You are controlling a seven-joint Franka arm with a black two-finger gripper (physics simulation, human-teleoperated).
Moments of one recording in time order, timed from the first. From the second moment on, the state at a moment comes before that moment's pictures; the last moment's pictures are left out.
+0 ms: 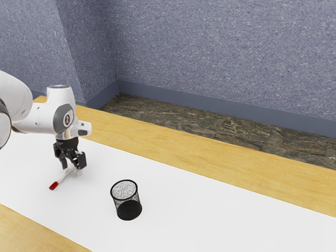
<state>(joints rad) -0.09 0.40 0.44 -2.02 -0.11 2.21 0.50</state>
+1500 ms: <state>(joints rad) -0.09 0.24 0.38 -2.04 -0.12 2.22 0.48</state>
